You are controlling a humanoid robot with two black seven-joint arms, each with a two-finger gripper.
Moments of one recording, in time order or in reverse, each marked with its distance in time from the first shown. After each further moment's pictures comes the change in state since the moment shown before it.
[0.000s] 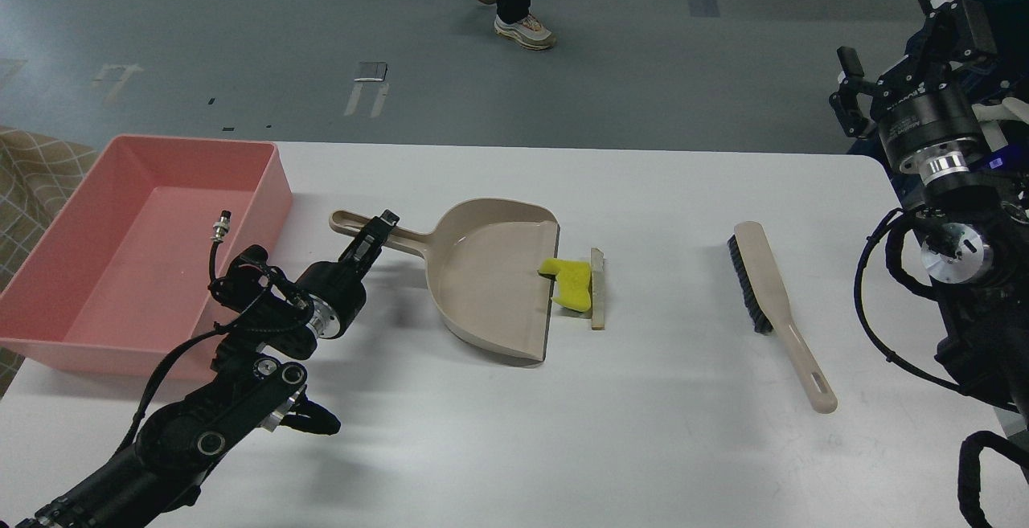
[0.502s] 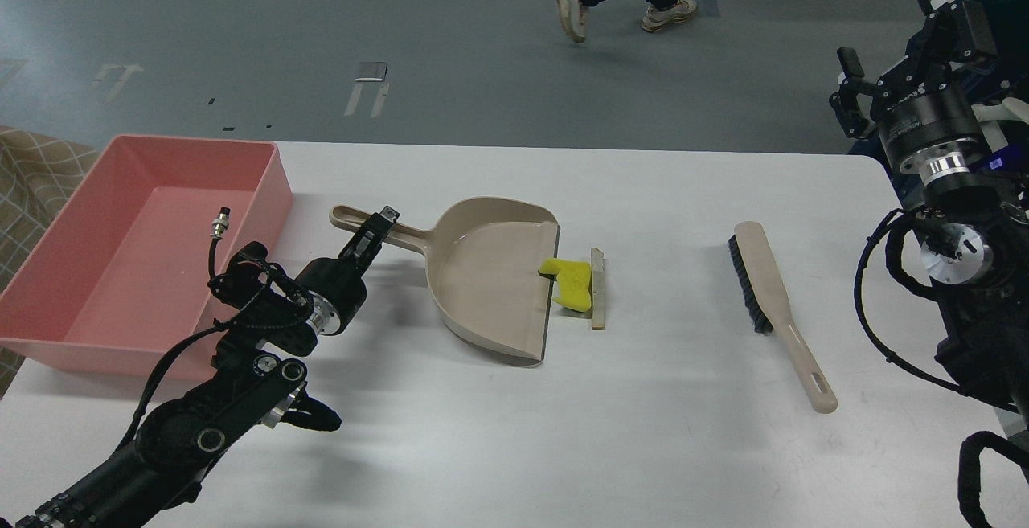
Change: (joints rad) left arm -0.007 0.000 -0.002 0.001 -0.007 -0.002 -0.004; right arm 0.001 0.000 0.000 0.000 0.000 0.000 0.000
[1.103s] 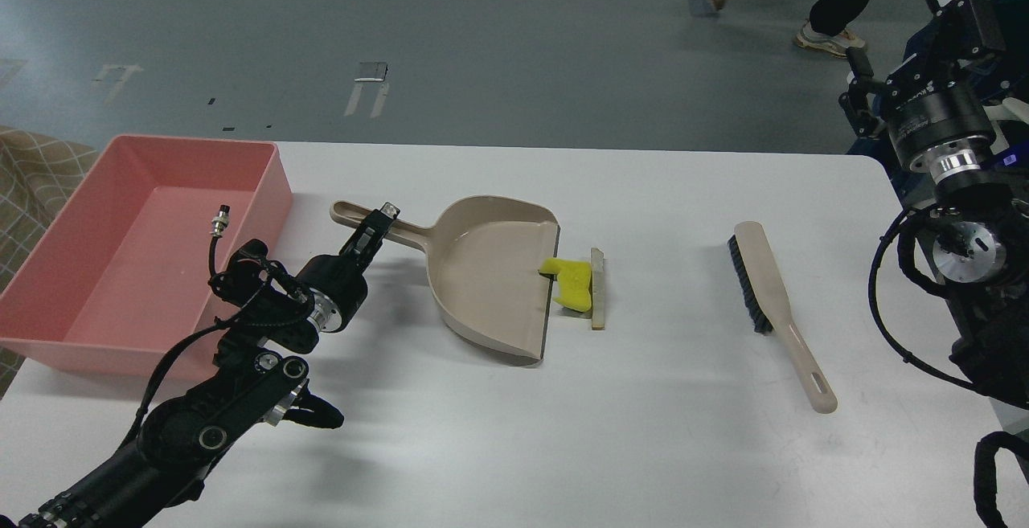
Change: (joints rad) left arm -0.003 -0.010 -0.003 0.000 -0.004 0.000 -0.004; right arm 0.016 -0.066 -0.097 0.000 -0.006 -0.021 -0.002
